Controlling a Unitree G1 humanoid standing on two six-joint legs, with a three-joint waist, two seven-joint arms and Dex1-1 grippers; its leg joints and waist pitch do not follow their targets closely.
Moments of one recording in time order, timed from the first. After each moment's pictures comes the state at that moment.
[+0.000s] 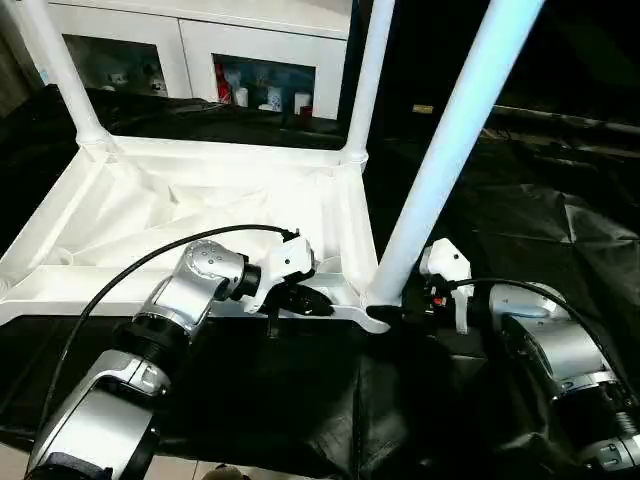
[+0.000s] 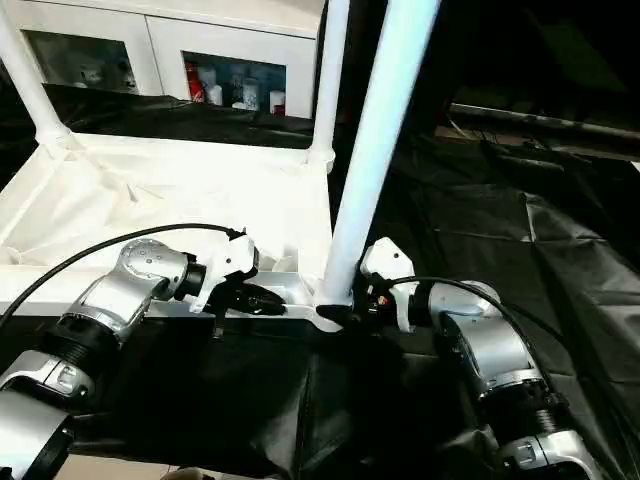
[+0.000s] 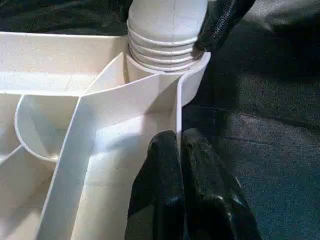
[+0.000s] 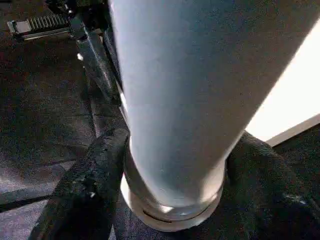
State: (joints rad) left arm -0.67 0.33 -0.34 0.68 0.01 0.04 -1.28; right arm -0.36 -0.43 0.19 0.30 0.17 0.19 1.06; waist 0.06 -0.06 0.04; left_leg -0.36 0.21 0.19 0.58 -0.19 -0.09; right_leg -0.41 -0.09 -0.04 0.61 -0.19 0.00
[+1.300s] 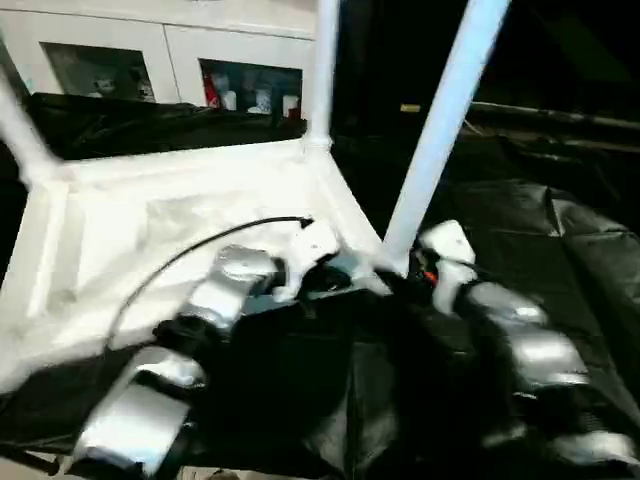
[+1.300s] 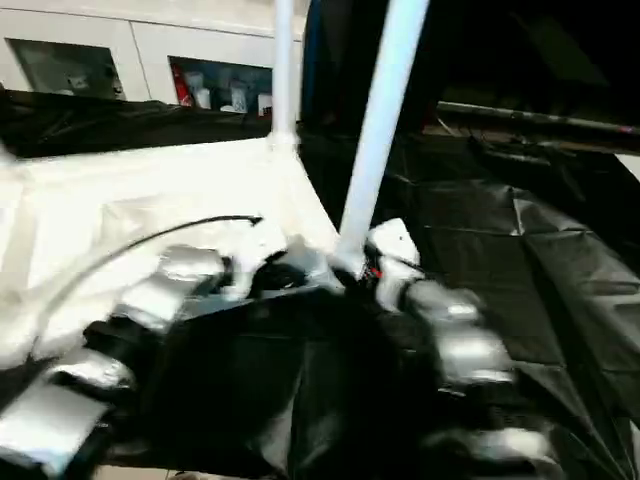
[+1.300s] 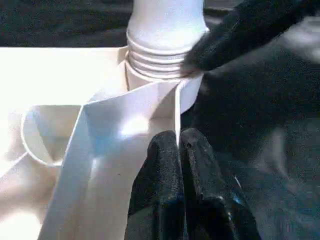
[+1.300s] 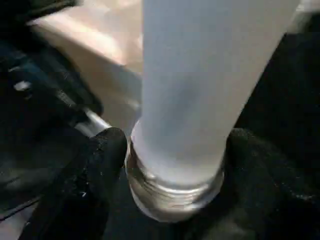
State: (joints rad) left arm -0.68 0.24 -0.27 0.76 0.04 0.05 -1.11; right arm -0.35 -0.33 0.11 0.36 0.13 0.17 0.85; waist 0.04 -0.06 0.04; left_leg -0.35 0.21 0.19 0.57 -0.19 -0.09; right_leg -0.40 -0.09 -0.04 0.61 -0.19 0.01
